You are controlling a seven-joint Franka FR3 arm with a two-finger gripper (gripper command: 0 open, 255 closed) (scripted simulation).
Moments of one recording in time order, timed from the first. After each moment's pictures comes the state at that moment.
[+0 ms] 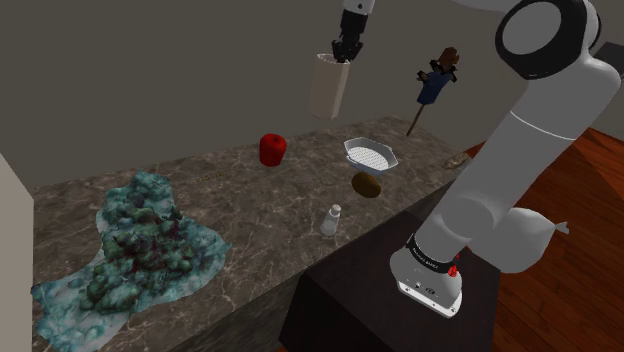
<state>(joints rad) -0.05 -0.01 -0.25 -1.68 -0.01 1.66 -0.17</state>
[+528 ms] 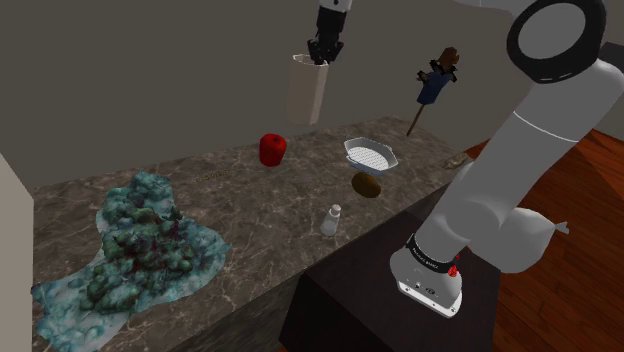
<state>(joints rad) 0.04 -0.04 -0.15 -1.71 -0.01 1.66 0.02</state>
